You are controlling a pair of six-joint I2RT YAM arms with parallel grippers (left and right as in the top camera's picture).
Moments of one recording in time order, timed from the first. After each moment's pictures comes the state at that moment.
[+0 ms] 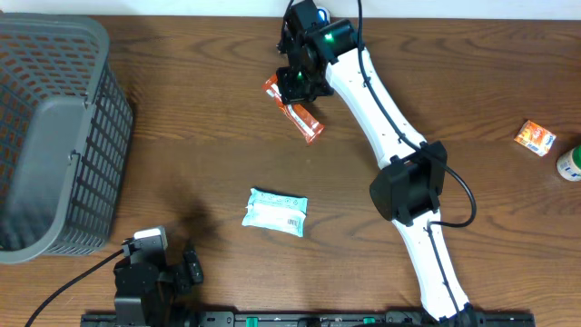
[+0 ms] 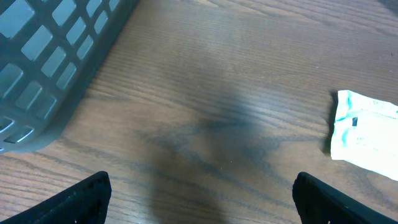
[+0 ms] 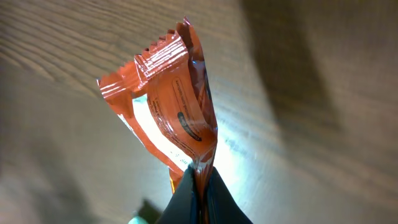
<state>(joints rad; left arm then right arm) -0.05 0.00 0.40 -1.09 -0.13 -0.18 0.50 2.51 2.59 -1.36 -0.26 0.30</state>
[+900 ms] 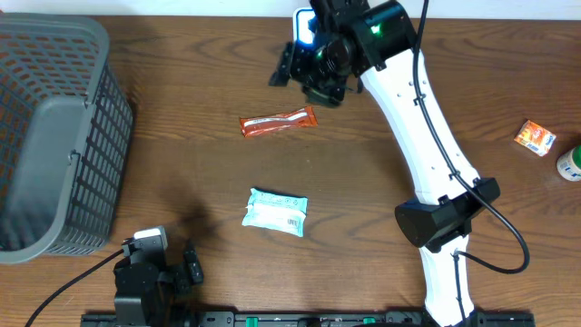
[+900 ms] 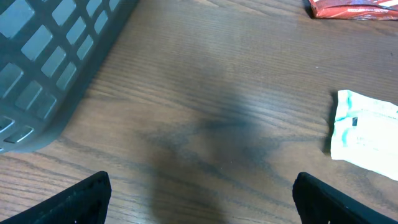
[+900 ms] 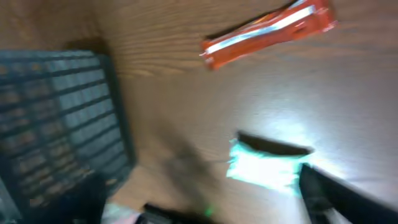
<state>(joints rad) -0.05 0.00 0.40 -1.09 -0.13 -0.18 0.51 2.22 2.58 -1.50 -0.35 0.79</state>
